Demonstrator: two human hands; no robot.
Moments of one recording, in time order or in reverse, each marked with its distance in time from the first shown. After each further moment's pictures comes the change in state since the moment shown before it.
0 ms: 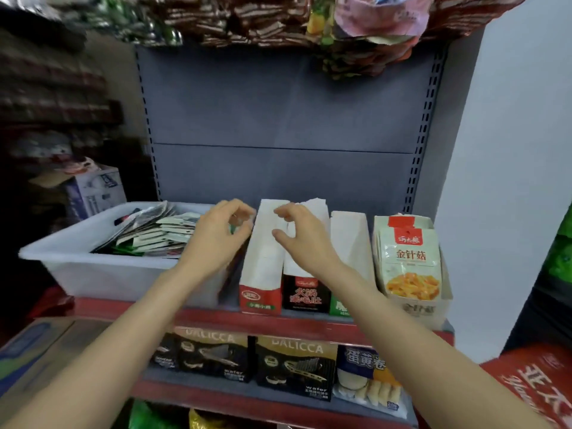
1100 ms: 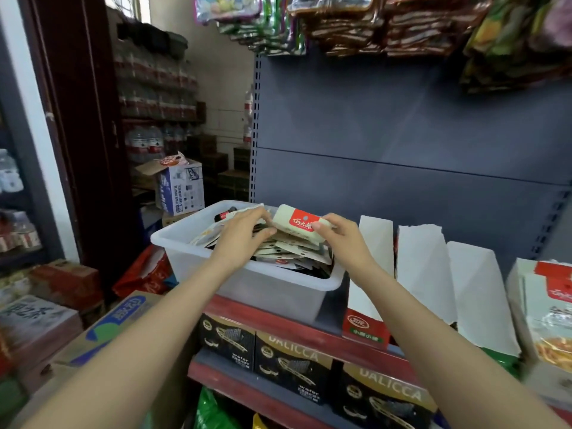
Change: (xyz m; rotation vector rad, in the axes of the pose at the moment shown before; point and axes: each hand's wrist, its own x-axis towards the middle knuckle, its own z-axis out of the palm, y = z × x) left_hand -0.003 -0.145 -0.080 0.151 0.015 -0.150; right_hand 0.068 -0.048 0.110 0.539 -0.113 0.176
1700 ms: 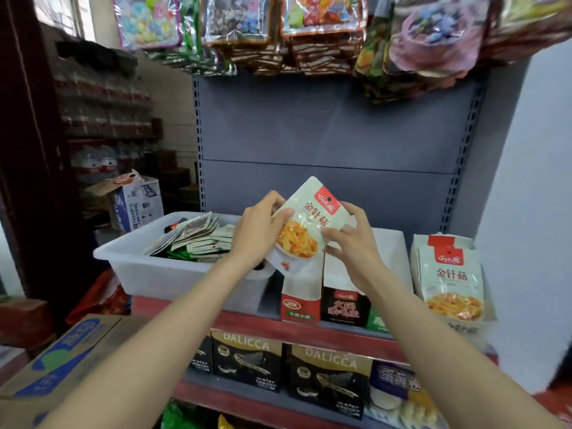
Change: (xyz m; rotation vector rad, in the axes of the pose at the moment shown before) left_hand -0.004 0.157 0.032 -0.202 0.077 0.042; right_hand -0.075 -0.016 -0.106 0.422 0.260 0.108
